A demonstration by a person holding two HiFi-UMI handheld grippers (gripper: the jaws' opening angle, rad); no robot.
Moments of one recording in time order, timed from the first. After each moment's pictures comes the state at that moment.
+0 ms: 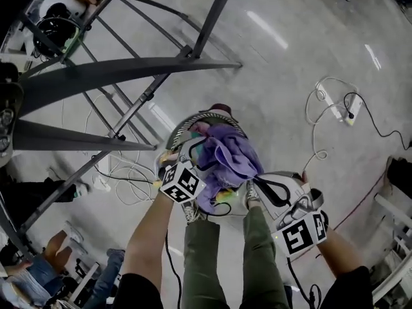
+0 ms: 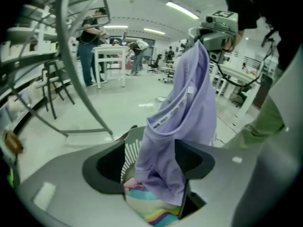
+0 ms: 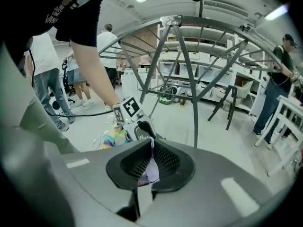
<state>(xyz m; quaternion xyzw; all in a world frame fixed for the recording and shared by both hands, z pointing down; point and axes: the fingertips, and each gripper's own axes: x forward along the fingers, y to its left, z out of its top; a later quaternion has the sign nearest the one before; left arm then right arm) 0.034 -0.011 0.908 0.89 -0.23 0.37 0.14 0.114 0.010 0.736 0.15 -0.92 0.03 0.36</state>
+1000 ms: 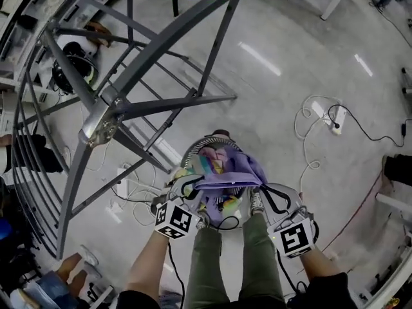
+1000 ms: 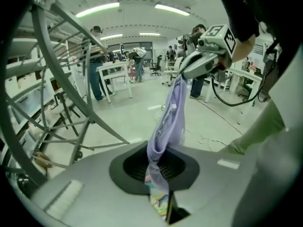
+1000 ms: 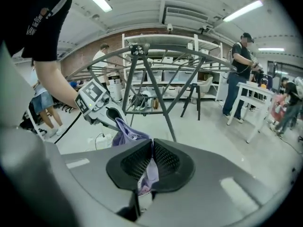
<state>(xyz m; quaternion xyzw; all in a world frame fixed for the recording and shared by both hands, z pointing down) 0.002 0.011 0.720 0.88 -0.28 0.38 0.08 0.142 0.014 0.634 0.34 -0.88 0.12 0.30</state>
